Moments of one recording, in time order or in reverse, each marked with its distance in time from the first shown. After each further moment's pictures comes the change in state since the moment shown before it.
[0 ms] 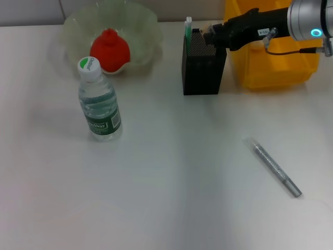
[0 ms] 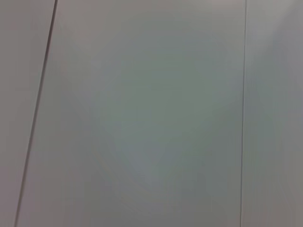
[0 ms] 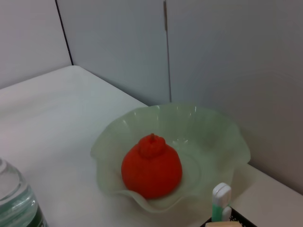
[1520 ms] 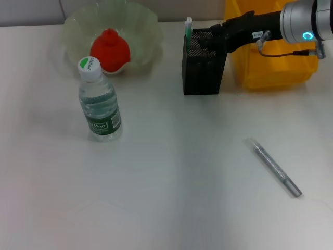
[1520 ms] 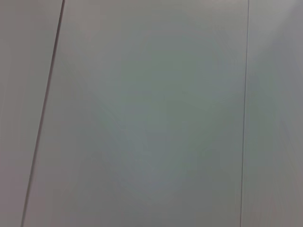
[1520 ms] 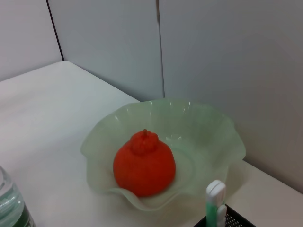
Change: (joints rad) left arm 0.030 0.003 0.000 0.001 -0.005 0.019 -0.004; right arm 0.022 0.001 0.001 0.066 -0.001 0.064 -0.026
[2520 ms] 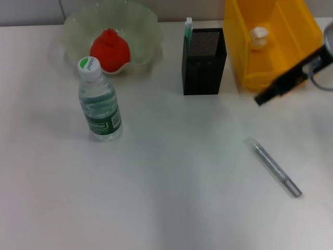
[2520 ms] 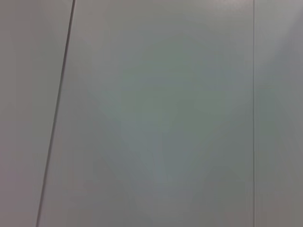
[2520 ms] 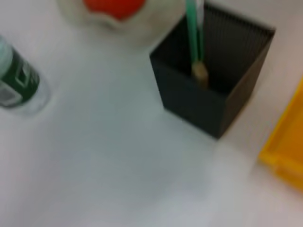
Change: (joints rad) left arm -0.018 -0.004 -0.026 0.025 0.000 -0.027 -0.003; right arm -0.082 0.006 -0.235 -0.506 -0.458 -0.567 0.752
